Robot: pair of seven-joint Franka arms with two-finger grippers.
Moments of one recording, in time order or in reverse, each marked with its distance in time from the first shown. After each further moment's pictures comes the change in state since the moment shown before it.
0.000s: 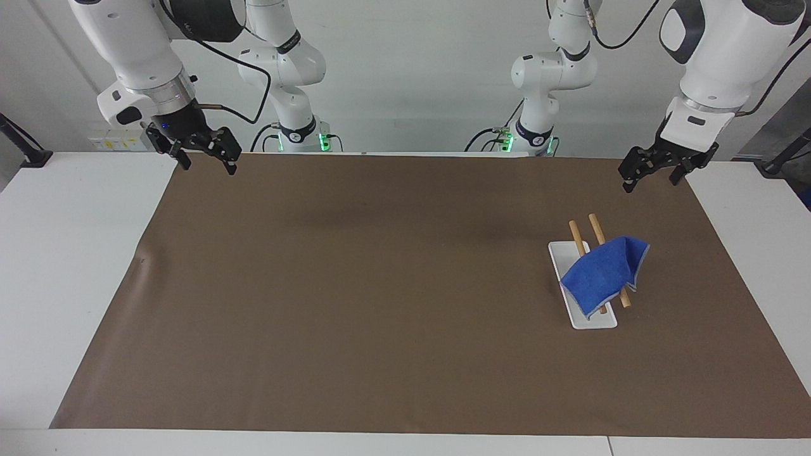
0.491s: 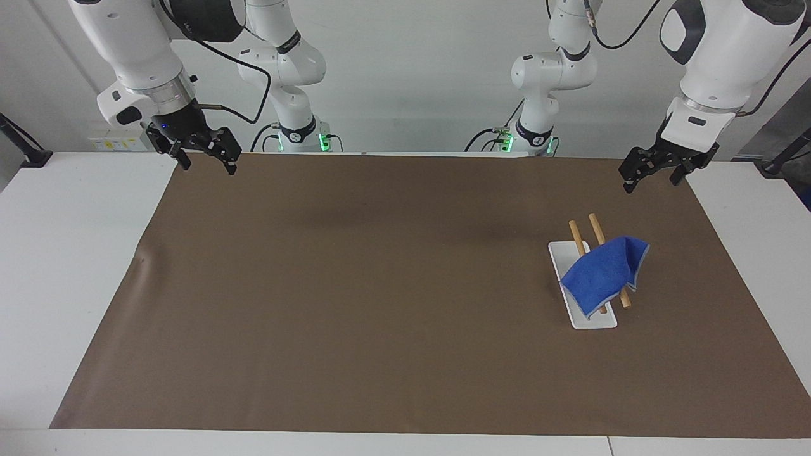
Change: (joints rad) left arm 0.001 -0.001 -0.004 -0.001 0.000 0.010 0.000; right arm 0.000 0.000 0.000 0.000 0.000 0.000 0.000
